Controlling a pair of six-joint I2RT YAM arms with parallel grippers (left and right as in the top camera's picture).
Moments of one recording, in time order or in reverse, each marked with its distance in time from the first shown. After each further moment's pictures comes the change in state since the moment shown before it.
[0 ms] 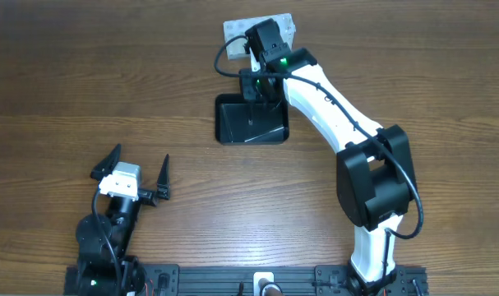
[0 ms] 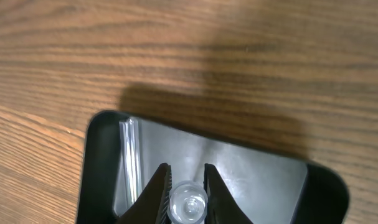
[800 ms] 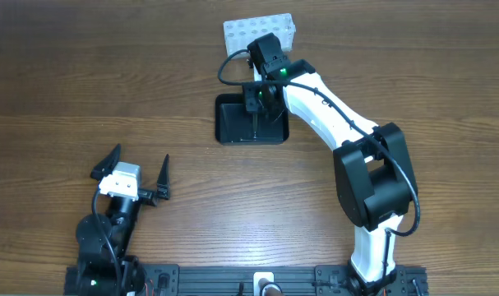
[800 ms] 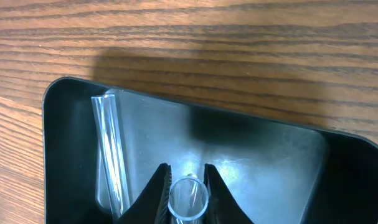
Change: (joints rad) left arm 0.000 0.000 0.000 0.000 0.000 0.000; right arm 0.000 0.000 -0.095 0.033 -0.014 0.038
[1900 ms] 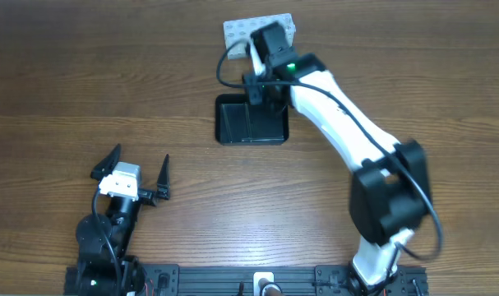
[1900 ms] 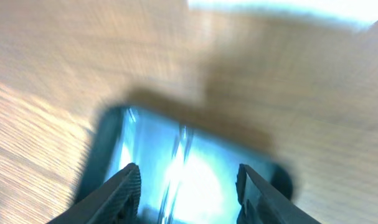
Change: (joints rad) left arm 0.000 0.000 0.000 0.000 0.000 0.000; right arm -0.003 -0.140 0.043 0.018 0.071 -0.187
